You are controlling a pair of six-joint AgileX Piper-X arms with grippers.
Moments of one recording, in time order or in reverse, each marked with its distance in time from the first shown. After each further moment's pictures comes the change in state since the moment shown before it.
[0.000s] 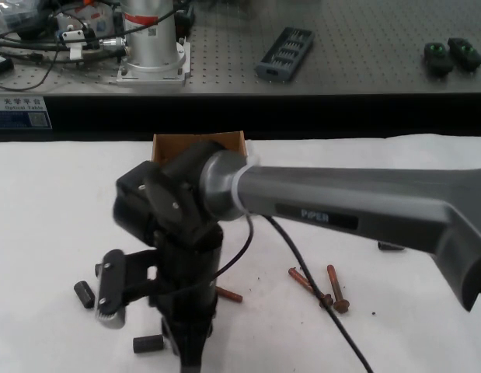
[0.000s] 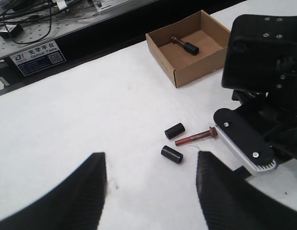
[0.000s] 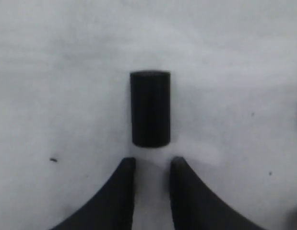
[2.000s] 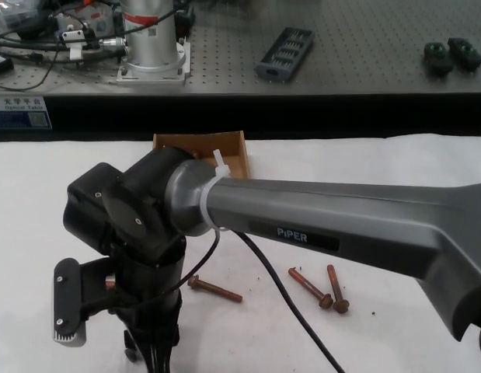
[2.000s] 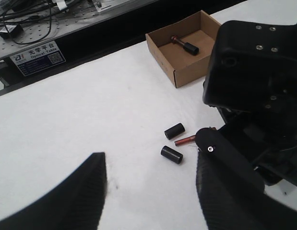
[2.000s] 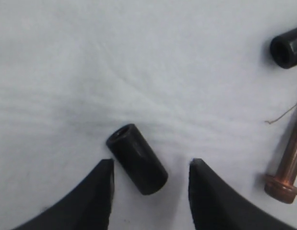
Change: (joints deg) left arm 0.0 0.0 0.0 0.0 0.0 0.0; right arm 6.1 0.0 -3.5 -6.0 4.1 -3.5
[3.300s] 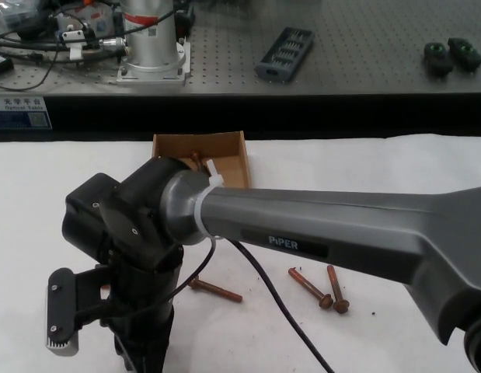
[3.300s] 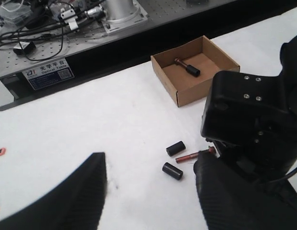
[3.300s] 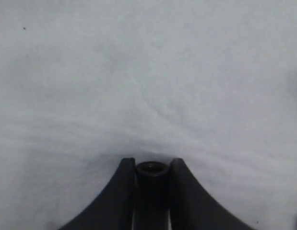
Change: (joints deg) left arm 0.0 0.0 -5.4 3.4 0.0 -2.1; right arm 0.0 1.4 -0.1 -0.4 -5.7 0.3
